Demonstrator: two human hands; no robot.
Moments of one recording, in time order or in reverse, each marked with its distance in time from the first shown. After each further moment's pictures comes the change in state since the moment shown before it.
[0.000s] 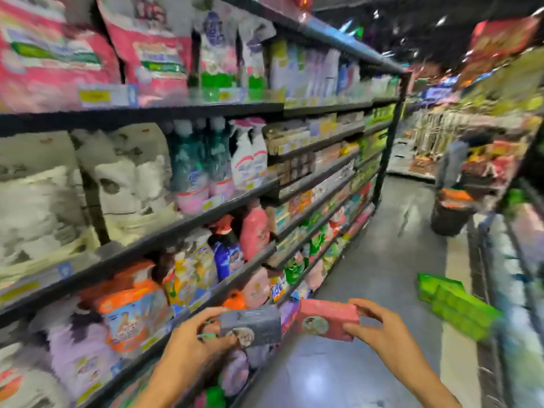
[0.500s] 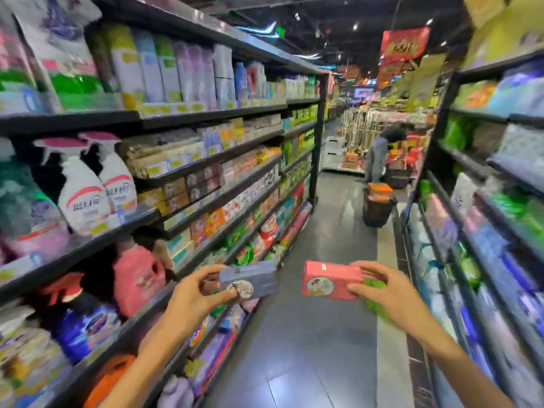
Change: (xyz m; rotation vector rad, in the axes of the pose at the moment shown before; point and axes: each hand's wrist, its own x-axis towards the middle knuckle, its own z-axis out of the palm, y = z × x) left_hand 0.259 0.158 0.255 -0.011 -0.111 0.225; right_hand 0.180 0.098 -0.289 -0.036 0.238 -0.037
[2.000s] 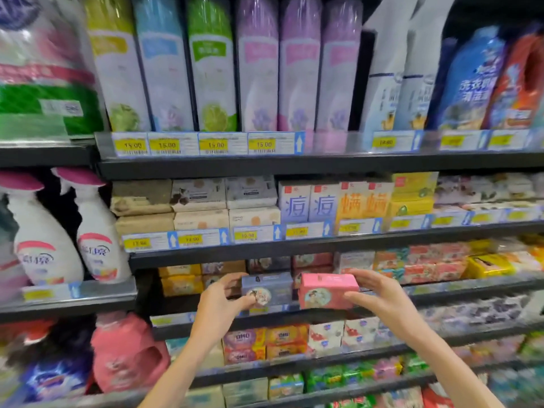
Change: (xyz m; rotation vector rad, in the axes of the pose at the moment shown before) left_hand 0.519 -0.144 -0.011 0.344 0.982 -0.491; right_hand 0.785 0.082 0.331 0.198 -0.927 -0.502
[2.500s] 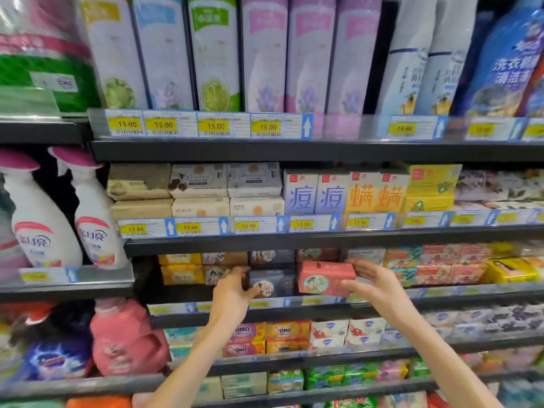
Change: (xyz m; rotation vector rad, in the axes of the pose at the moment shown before) left_hand 0.022 -0.001 0.042 0.258 0.089 -0.080; right_hand 0.035 0.023 0.014 -0.004 -0.010 0.022
